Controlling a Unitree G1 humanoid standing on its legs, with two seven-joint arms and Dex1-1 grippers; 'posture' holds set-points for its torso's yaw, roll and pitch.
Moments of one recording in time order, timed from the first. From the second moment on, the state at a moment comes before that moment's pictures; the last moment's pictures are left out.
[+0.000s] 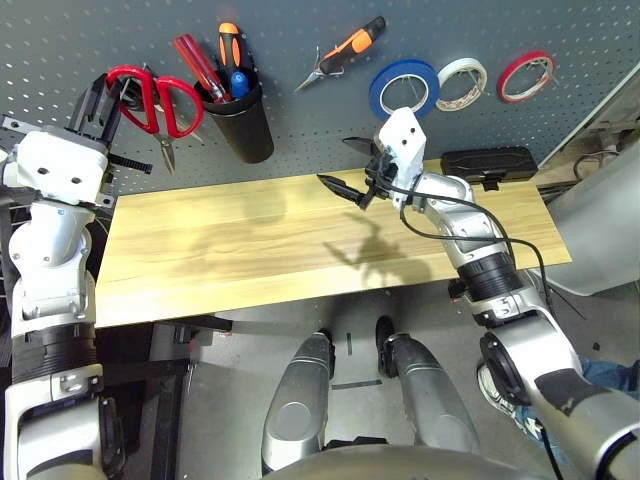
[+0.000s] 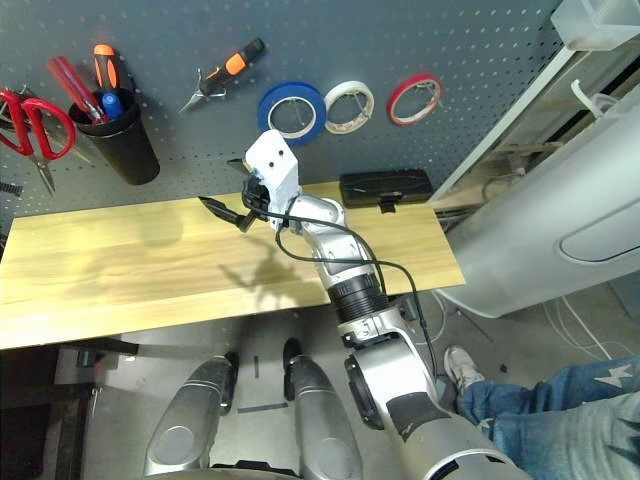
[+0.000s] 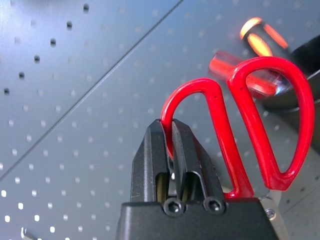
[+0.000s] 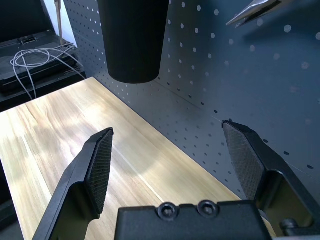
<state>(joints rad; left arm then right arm) -0.38 0.74 0.39 0.29 0.01 -0.50 -0.23 -0.79 -0.12 0.17 0.41 0.08 0.09 0.74</state>
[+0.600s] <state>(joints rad) -0.57 0.77 0.33 0.65 0.02 -0.58 -0.23 -0.79 -0.13 0.17 0.41 0.08 0.09 0.73</state>
